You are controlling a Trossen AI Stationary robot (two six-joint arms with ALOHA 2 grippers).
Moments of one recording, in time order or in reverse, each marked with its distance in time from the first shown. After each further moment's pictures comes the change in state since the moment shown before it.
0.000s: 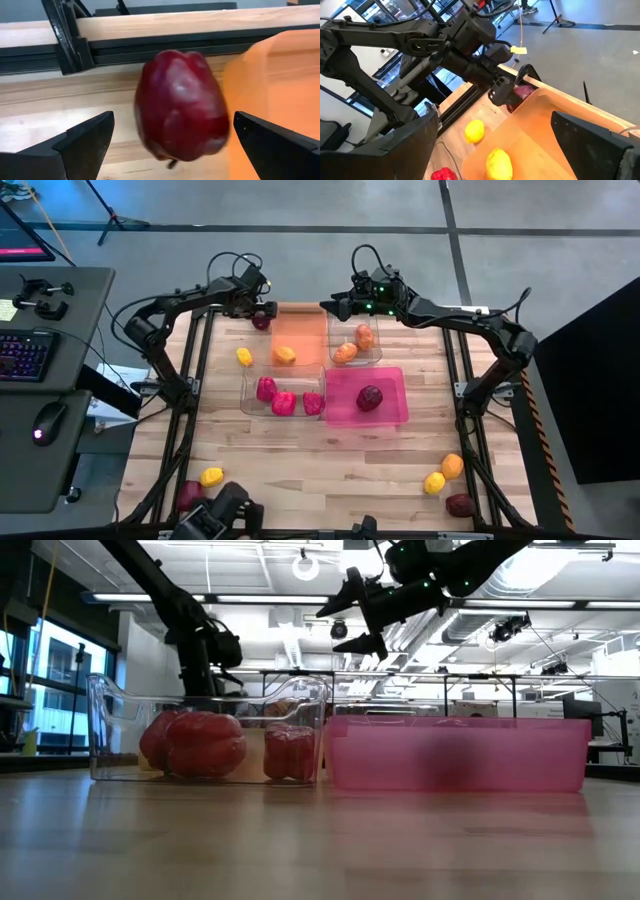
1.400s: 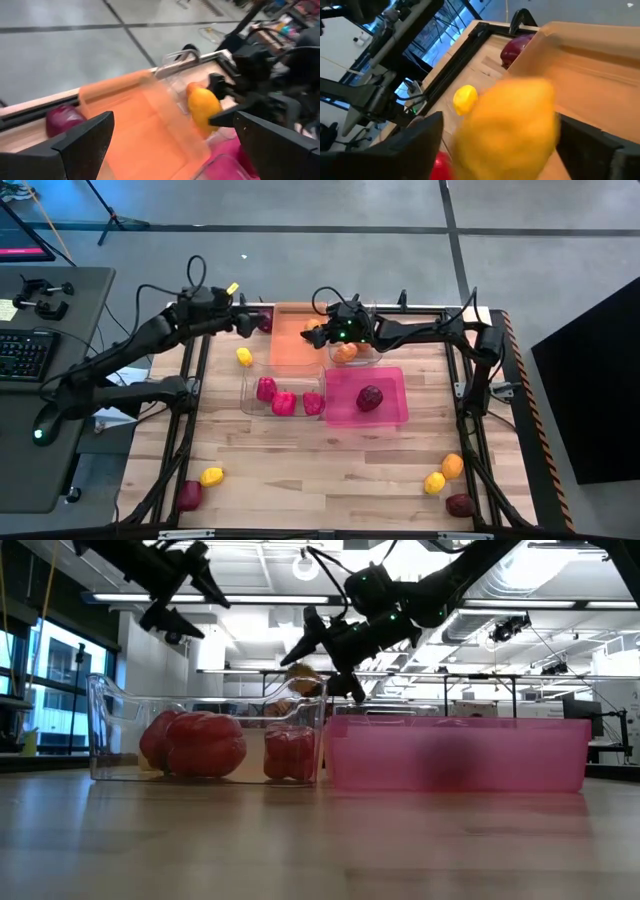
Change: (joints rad) left arm -0.283 -0.859 -0.299 0.200 0.084 0.052; right arm 0.175 0.238 0.000 0.107 0.187 0.142
